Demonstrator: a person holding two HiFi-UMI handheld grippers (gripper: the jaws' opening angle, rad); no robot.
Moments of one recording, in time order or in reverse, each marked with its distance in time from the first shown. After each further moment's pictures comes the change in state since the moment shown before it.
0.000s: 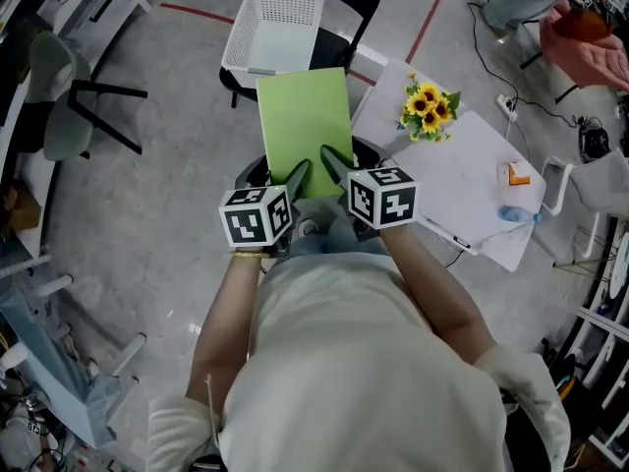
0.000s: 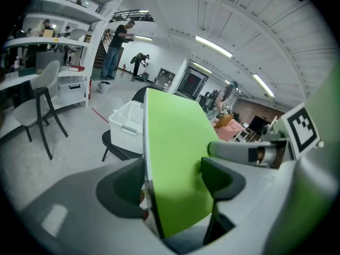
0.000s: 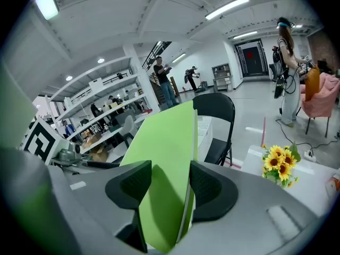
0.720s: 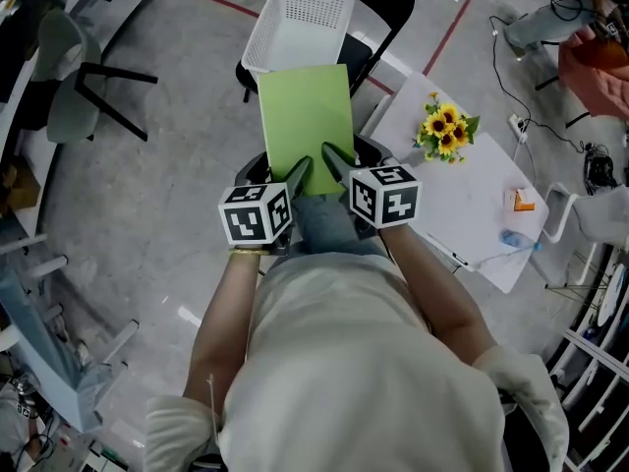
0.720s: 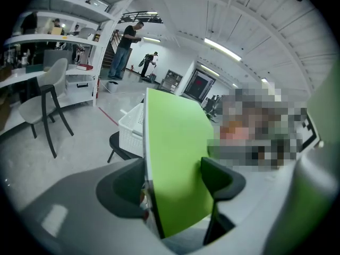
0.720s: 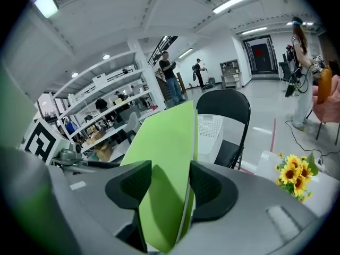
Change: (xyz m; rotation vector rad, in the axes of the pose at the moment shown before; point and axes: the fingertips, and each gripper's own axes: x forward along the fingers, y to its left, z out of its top) left arm 0.016 0.048 0.028 -0.060 -0.013 0.049; right arm 0.057 0.012 0.028 -0.040 0.042 0.061
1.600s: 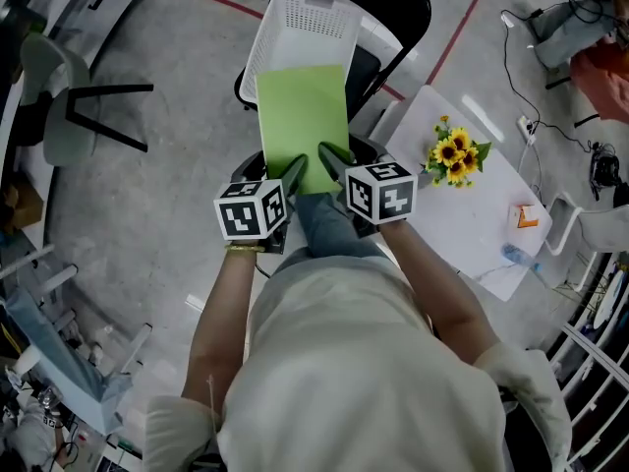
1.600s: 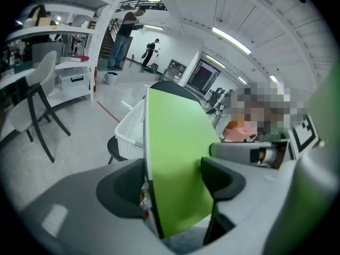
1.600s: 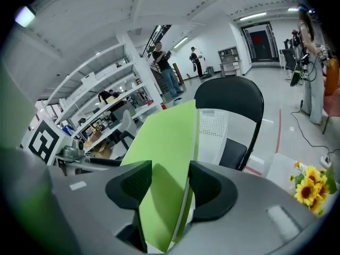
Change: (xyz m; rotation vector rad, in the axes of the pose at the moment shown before) left arm 0.086 0.057 0.074 -0.018 0.109 0.012; right arm 0.101 -0.043 0.059 0.057 0.095 0.028
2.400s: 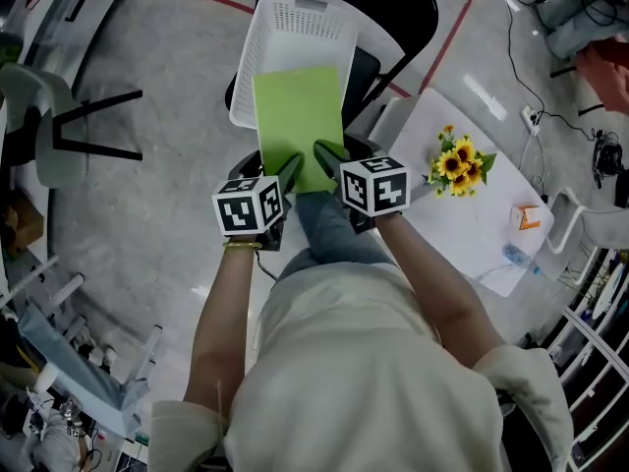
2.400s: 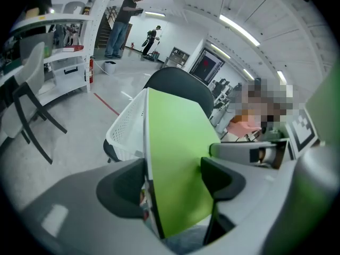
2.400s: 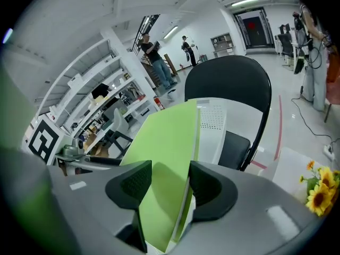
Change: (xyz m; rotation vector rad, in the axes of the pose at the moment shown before) left arm 0.076 0.035 0.032 -0.013 0.129 0.004; right arm 0.073 -0.050 0.019 0.093 0.096 0.001
